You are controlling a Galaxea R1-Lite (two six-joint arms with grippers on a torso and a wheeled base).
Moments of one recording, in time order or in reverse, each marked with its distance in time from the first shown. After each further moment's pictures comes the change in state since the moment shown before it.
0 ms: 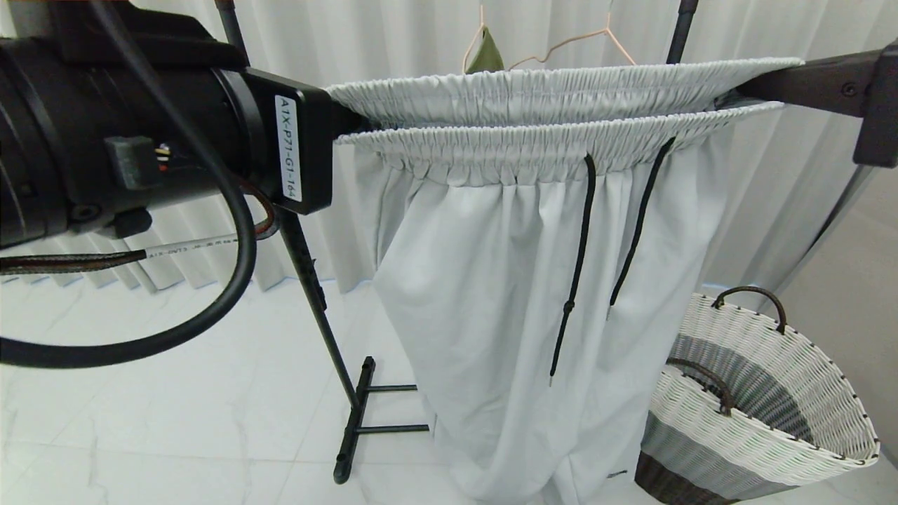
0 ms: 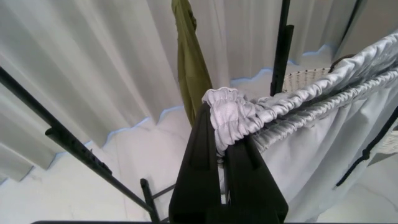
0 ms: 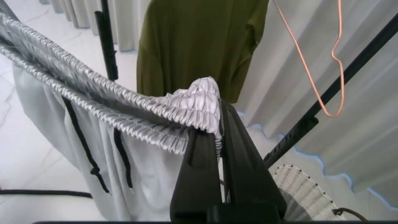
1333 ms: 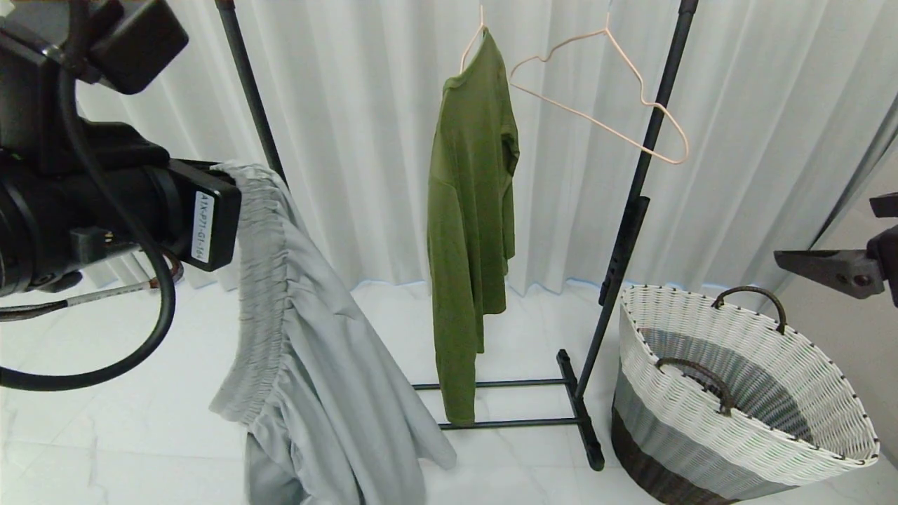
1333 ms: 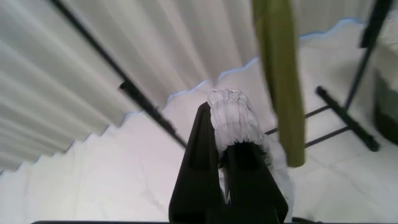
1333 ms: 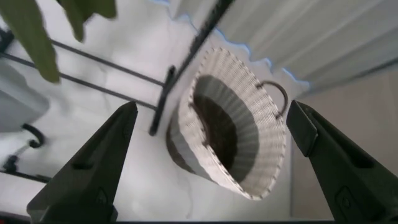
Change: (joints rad) left arm 0.243 -0.104 0.184 0.030 0.017 0.130; right arm -0.153 -0.106 0.199 0.255 -0.251 -0.007
